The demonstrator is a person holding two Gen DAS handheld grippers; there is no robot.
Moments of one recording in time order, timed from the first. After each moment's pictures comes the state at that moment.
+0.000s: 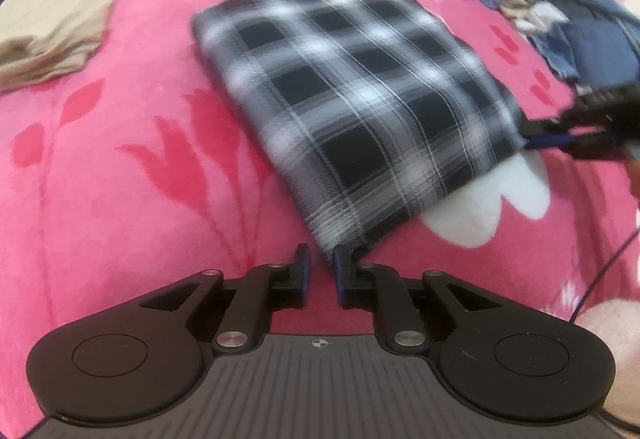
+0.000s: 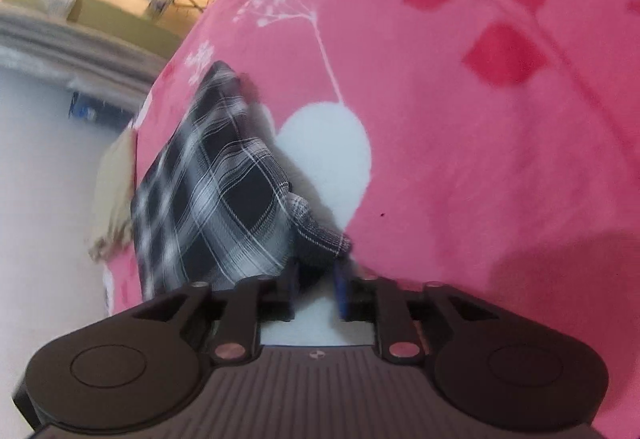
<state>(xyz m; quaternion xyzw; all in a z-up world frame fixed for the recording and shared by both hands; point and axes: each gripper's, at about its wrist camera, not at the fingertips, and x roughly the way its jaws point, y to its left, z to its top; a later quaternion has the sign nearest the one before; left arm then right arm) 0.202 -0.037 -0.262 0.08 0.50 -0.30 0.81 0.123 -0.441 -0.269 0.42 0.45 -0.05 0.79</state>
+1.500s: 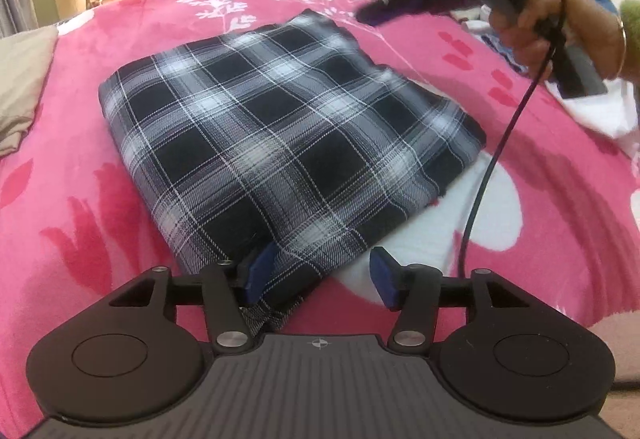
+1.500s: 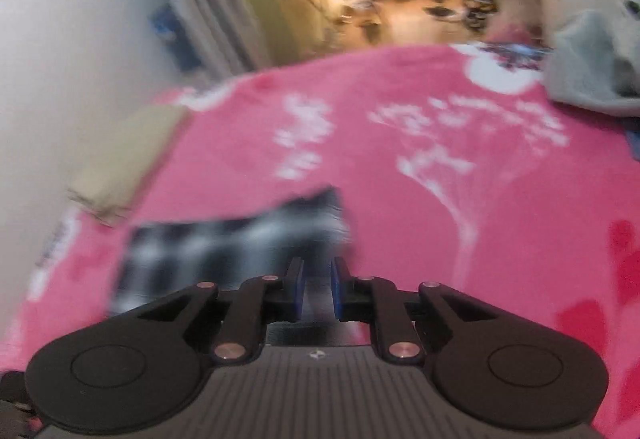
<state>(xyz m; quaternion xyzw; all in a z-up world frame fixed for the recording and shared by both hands) 0.191 -0.109 -0.281 0.12 0.43 -0.36 0.82 0.290 -0.415 -0.226 0.18 0.40 0.10 0.89</state>
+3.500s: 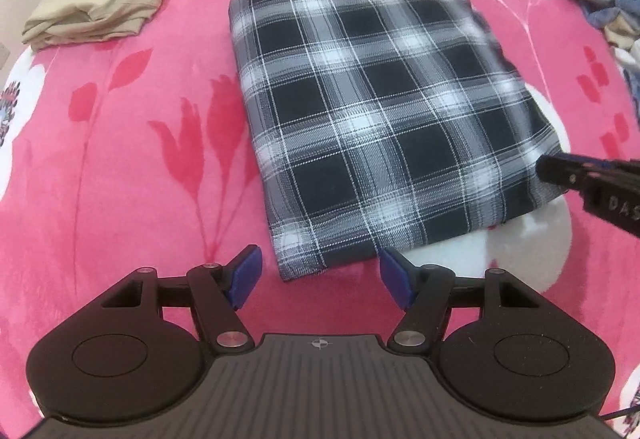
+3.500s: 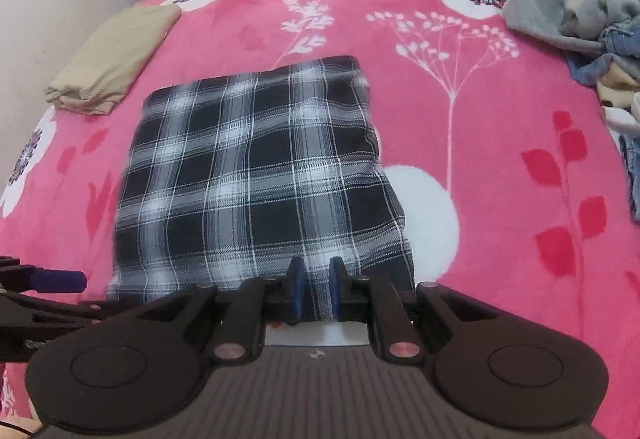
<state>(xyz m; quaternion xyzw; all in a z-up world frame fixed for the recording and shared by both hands) 0.210 -0.122 -0.244 0.09 0.60 -0.11 0.79 0.198 -0.329 -0.209 0.09 0.51 -0.02 0.86</state>
